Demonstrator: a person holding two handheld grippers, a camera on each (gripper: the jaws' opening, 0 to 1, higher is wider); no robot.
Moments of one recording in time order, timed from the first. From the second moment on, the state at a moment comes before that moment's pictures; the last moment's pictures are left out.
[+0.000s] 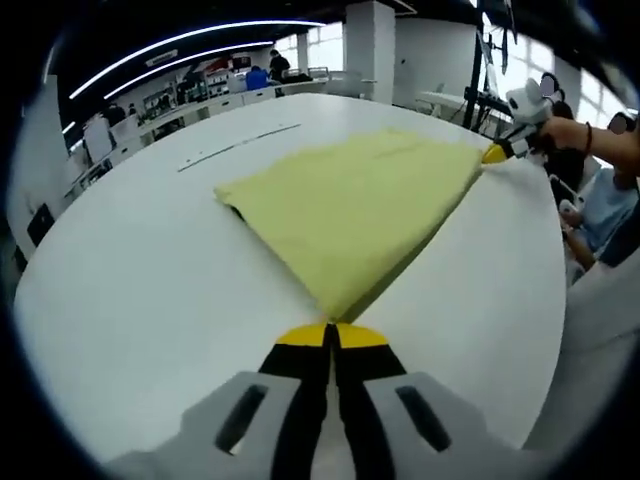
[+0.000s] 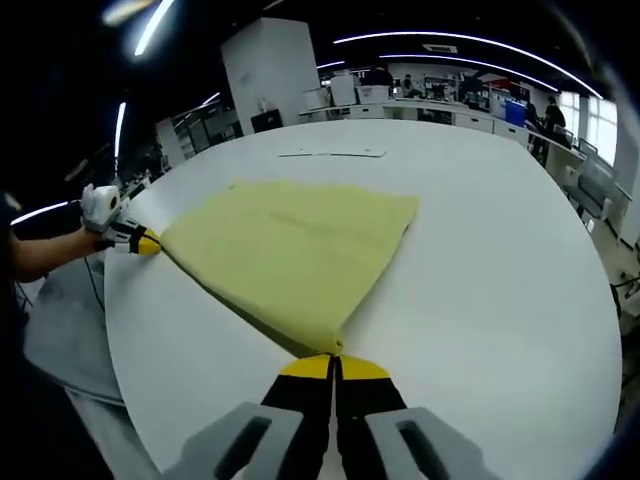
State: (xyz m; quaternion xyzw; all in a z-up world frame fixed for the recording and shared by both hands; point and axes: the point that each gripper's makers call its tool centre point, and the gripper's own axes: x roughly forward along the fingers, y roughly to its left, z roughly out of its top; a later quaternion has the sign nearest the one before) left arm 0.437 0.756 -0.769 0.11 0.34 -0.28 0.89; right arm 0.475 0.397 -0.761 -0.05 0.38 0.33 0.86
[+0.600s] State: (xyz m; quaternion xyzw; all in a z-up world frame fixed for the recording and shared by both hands) left arm 0.441 0.747 -0.764 0.07 0.34 -0.30 0.89; right arm 0.482 0.399 -0.760 -0.07 0.37 0.36 0.85
